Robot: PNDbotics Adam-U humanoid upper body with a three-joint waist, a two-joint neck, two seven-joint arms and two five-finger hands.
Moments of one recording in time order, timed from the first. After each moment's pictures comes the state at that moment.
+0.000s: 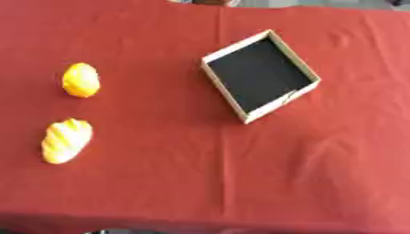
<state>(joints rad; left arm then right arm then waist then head) 0.00 0.67 0.22 -1.98 -0.01 -0.51 0.50 -0.33 -0.50 -0.25 -1.98 -0.48 -0.37 0.29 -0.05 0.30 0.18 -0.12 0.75</state>
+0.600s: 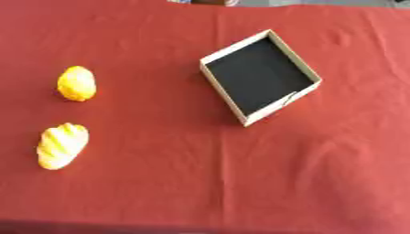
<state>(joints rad) 0.01 0.67 0.23 -1.98 -0.03 -0.51 0.51 -0.34 -0.50 -0.25 -1.98 -0.48 -0.36 0.30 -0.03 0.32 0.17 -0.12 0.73</state>
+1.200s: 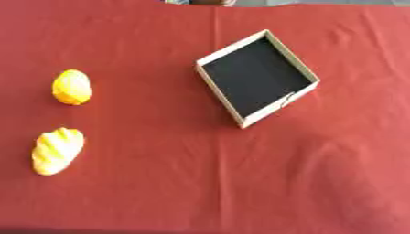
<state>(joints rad) 0.13 0.77 0.22 -1.98 -0.23 -0.34 0.33 -0.34 -0.50 -0.26 -1.98 -0.47 -0.36 0.31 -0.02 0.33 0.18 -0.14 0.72</state>
